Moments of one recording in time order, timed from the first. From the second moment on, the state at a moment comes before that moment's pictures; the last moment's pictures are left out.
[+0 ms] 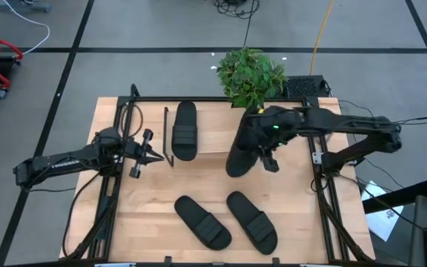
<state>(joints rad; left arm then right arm) 0.34 0.35 0.09 0.31 0.63 0.12 -0.05 1.30 1.37 -0.80 -0.26 -0.04</state>
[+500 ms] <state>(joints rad) 0.00 0.52 0.11 0.69 0.26 0.19 0.17 1.27 1.28 -0.48 0.14 -0.14</state>
